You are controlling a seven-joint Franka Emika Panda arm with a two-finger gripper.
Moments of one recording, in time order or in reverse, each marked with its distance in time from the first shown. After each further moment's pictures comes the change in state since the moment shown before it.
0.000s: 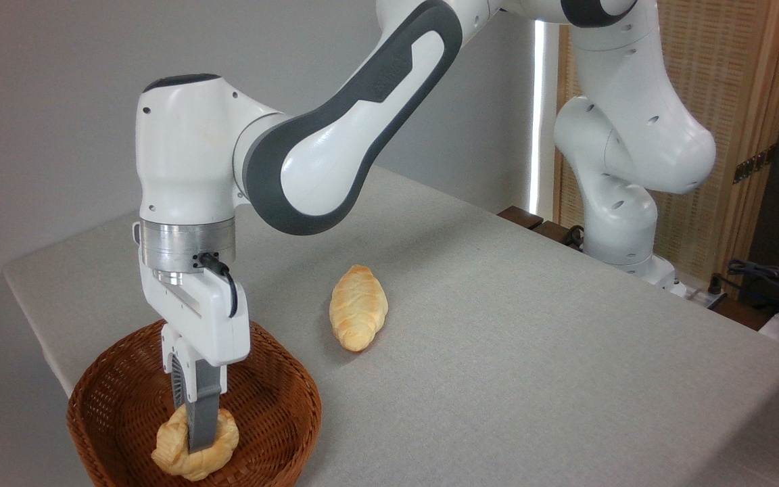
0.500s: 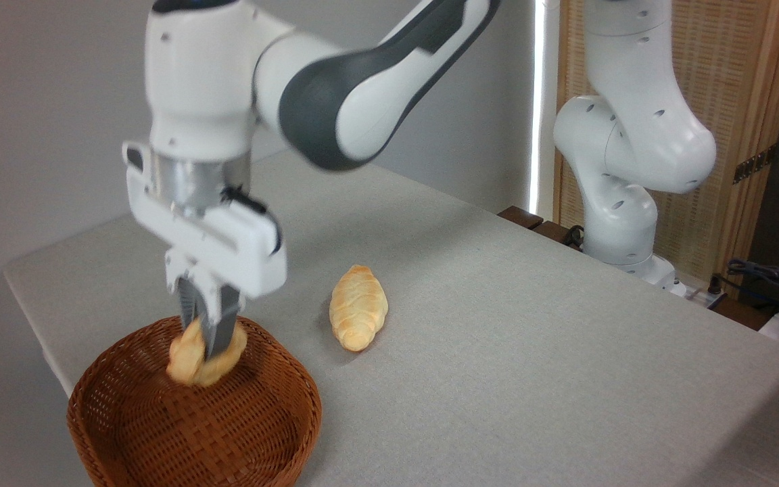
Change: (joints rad) arm 0.018 -0.169 0.020 0.012 -0.416 -0.268 0.000
